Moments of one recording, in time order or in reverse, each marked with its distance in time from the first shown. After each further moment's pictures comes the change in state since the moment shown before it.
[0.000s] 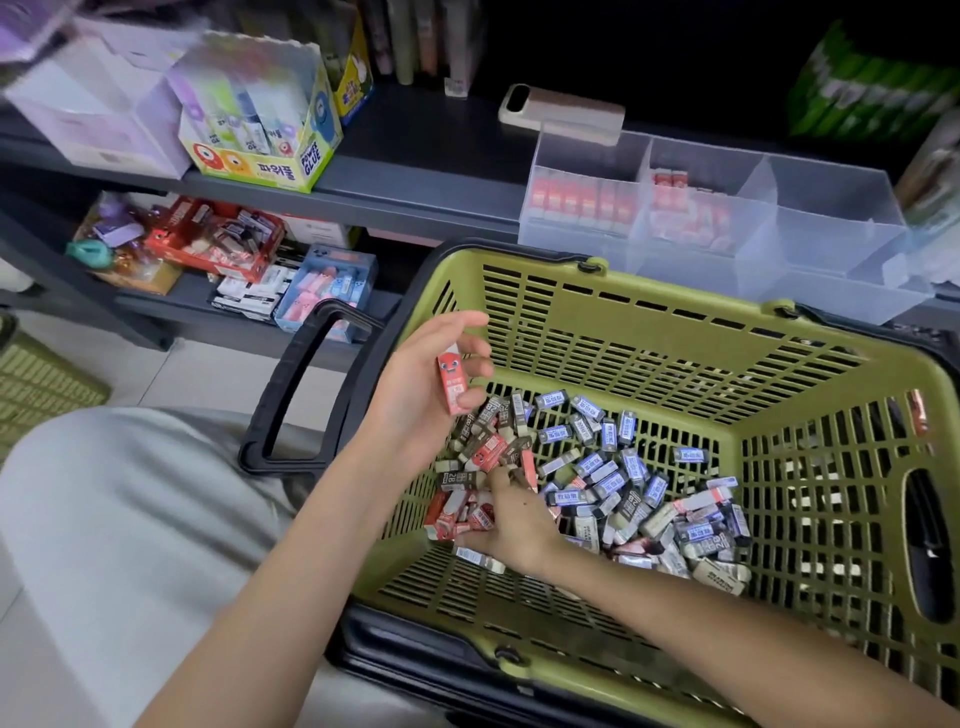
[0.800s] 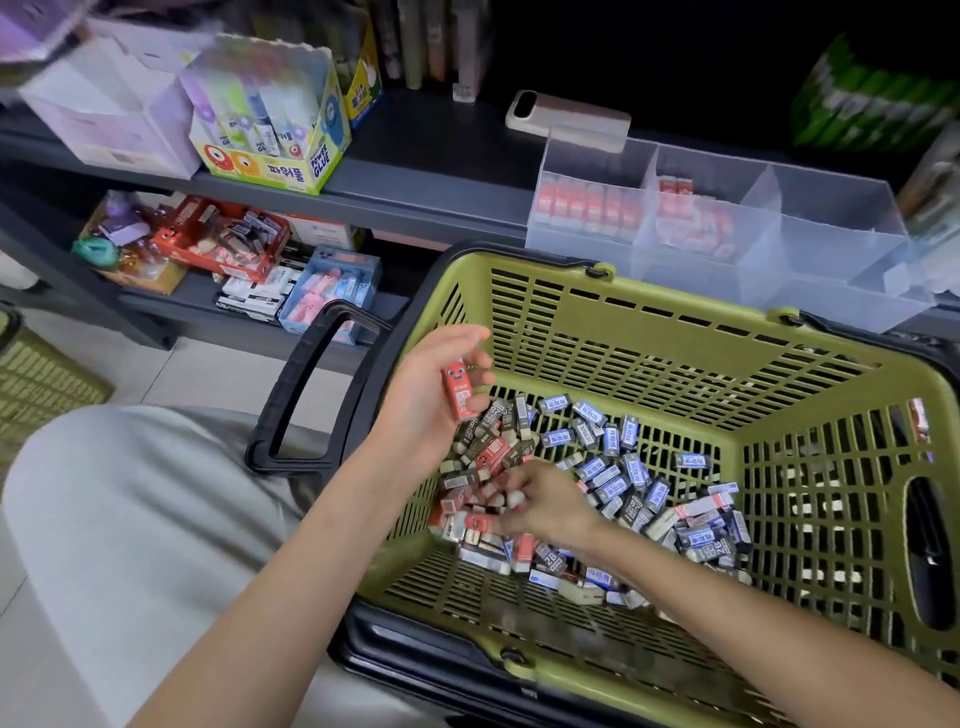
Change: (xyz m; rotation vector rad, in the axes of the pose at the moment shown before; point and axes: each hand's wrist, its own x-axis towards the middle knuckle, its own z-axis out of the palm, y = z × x) left_hand 0.003 -0.005 -0.004 0.030 0.076 -0.031; right_hand -0.012 0.006 -0.047 0.544 -0.102 0.154
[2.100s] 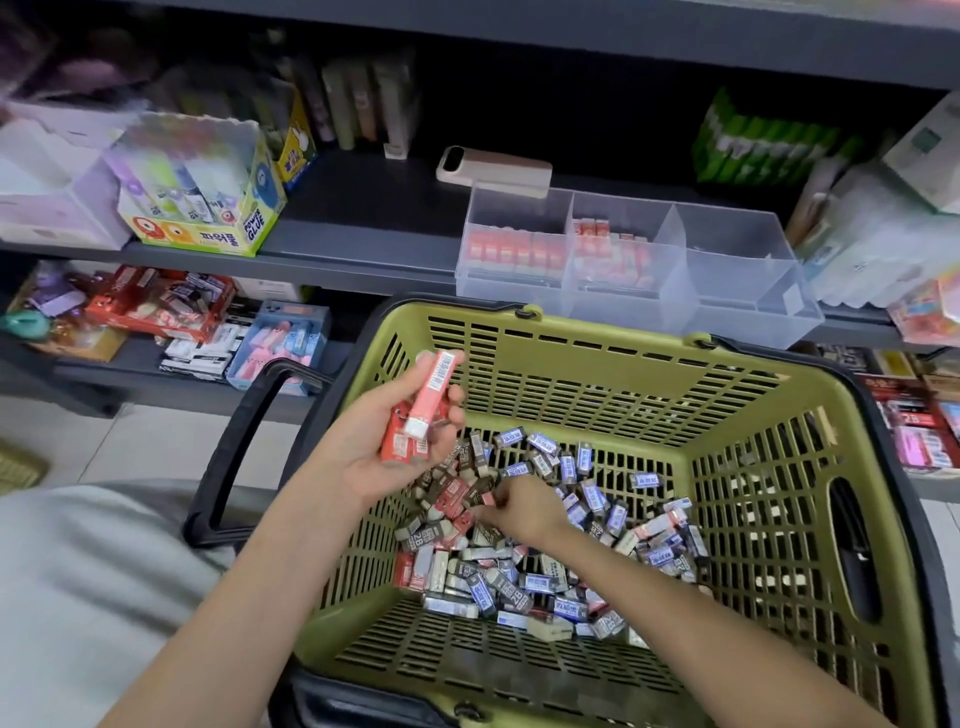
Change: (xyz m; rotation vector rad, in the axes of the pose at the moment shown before) left_hand 0.015 0.010 0.005 -0.192 -0.263 -0.334; right_hand 0.037 0.014 -0.027 -0.497 0.174 0.043
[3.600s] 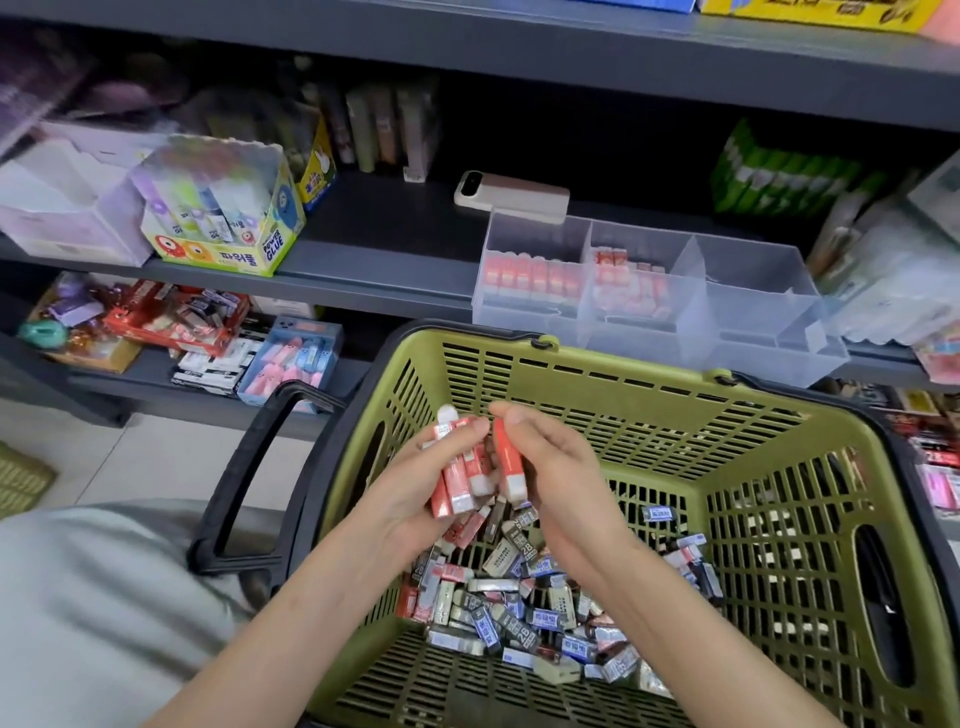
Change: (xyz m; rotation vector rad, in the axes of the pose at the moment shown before) left_hand 0.006 -0.025 0.011 0.144 0.242 0.014; right_hand -0.081 -0.088 -0.095 1.303 0.176 -0.174
